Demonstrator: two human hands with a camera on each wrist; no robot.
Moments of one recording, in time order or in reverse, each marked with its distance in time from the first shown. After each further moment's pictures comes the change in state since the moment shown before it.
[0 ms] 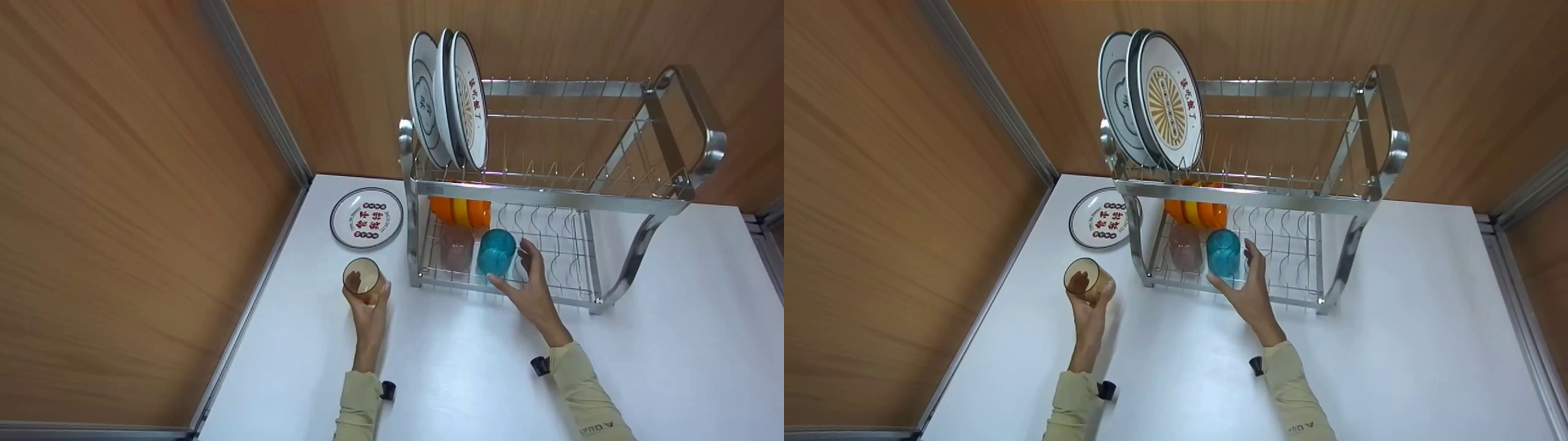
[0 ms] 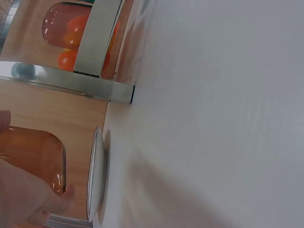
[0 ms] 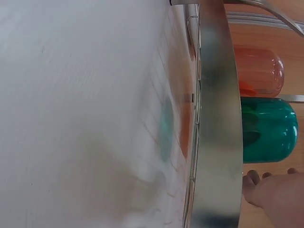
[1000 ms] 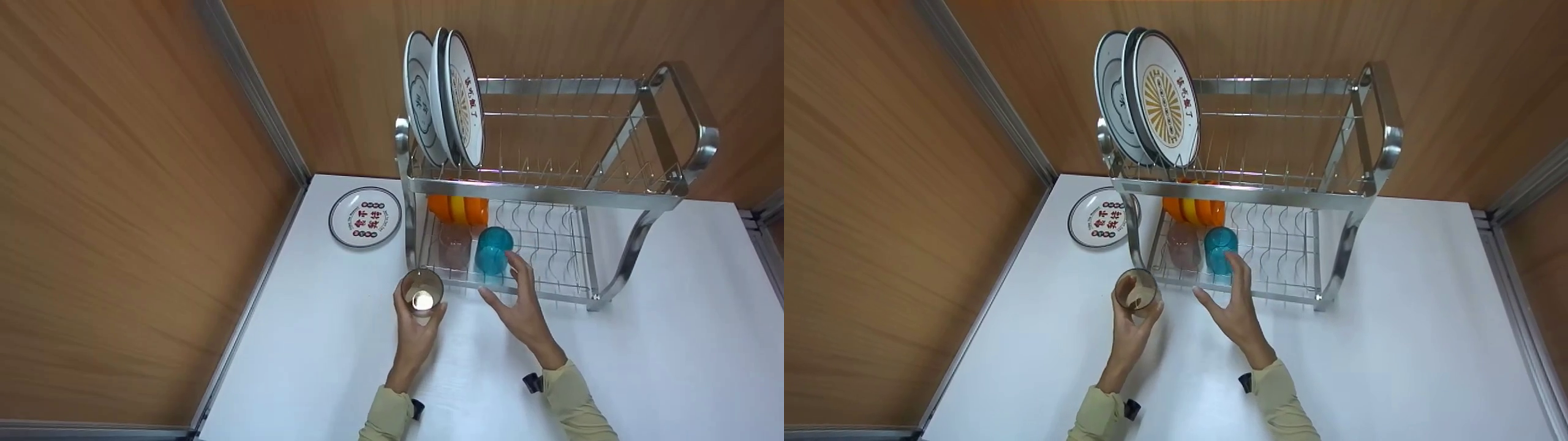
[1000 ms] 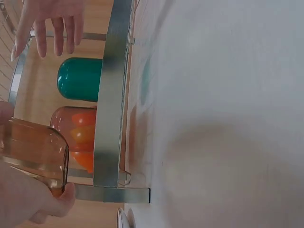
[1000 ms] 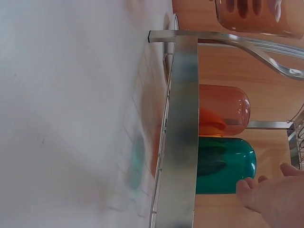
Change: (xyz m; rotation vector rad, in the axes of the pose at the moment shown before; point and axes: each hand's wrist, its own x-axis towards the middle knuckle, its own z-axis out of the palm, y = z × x) left_hand -0.070 0.013 0.055 0.209 -0.278 0.165; right_hand -0.037 -0.028 0.017 -0.023 -0.004 -0.139
